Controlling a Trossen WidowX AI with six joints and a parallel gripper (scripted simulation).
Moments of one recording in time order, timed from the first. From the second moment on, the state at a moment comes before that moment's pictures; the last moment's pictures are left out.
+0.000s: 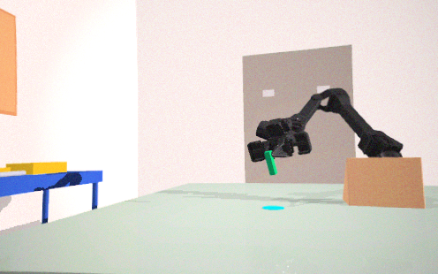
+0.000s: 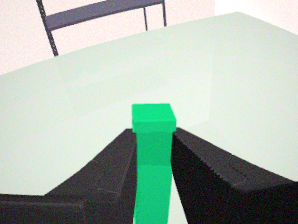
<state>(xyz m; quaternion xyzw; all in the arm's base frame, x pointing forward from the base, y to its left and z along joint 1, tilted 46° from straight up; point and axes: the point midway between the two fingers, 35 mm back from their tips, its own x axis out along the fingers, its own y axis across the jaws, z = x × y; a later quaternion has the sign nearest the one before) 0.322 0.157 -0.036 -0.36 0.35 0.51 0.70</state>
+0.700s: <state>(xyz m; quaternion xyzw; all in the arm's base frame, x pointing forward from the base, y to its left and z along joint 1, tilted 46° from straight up) 0.316 0.153 -0.021 -0.36 0.27 0.52 0.72</state>
